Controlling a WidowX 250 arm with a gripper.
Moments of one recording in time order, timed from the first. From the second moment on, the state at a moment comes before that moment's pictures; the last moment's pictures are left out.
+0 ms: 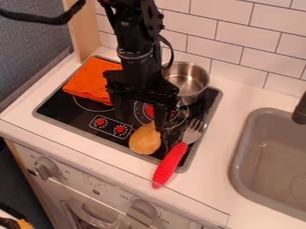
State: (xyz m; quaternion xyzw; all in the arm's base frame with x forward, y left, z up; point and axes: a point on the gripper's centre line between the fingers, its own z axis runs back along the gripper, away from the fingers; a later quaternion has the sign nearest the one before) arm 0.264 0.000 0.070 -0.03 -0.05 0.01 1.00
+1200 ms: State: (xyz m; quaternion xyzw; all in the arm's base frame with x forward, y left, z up) arm 0.361 0.158 0.025 0.03 -0.06 0.00 1.00
